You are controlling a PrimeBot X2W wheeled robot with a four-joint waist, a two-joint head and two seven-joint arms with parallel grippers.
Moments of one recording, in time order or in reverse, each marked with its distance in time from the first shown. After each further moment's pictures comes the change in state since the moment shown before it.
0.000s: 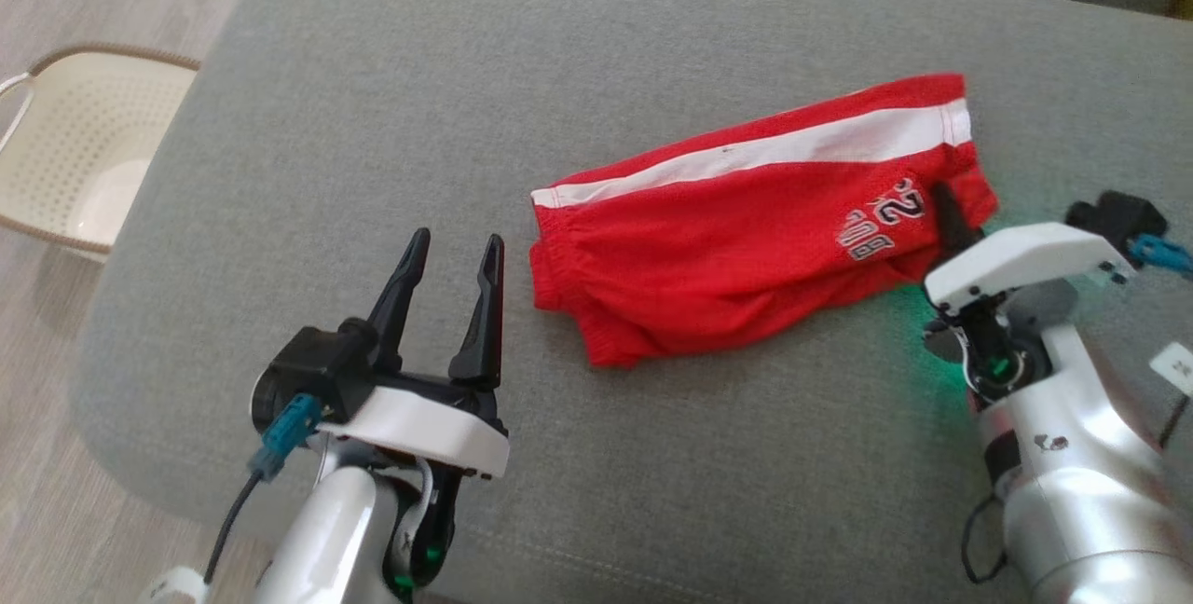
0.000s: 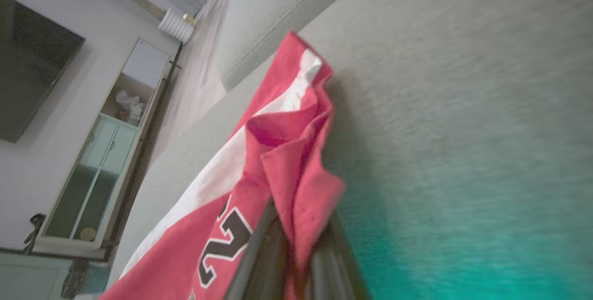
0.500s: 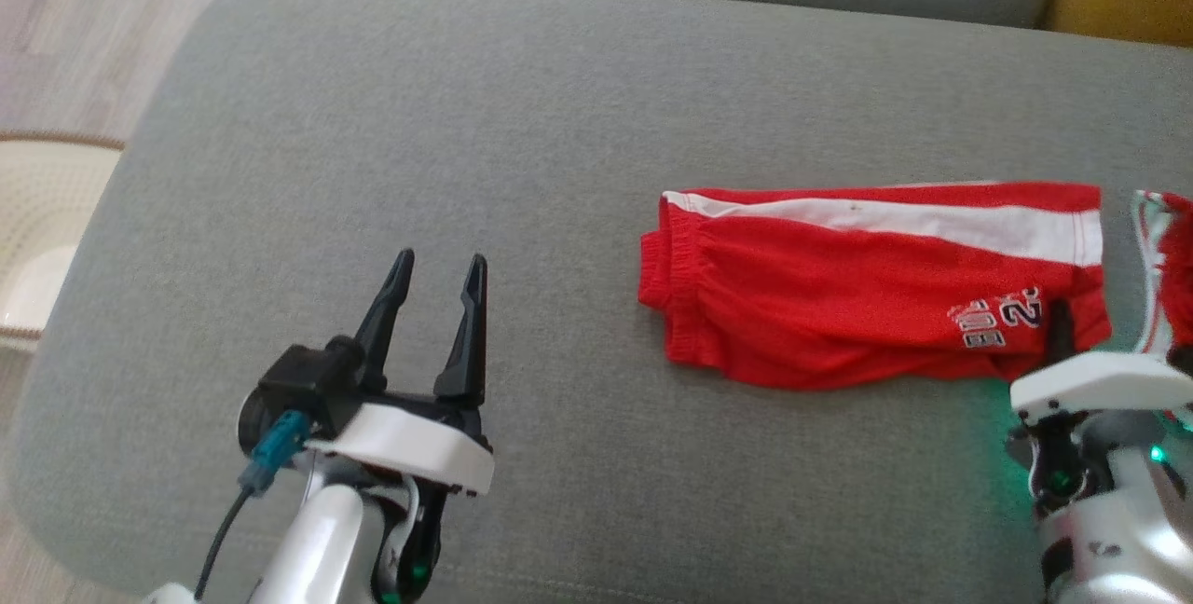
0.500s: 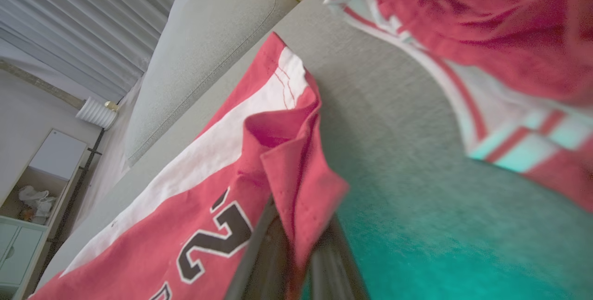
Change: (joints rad) left arm 0.021 0.000 0.034 0.016 0.020 -0.018 0.000; right arm 0.168 -0.040 -0.191 0.008 -0.083 0.000 -0.165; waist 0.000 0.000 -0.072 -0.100
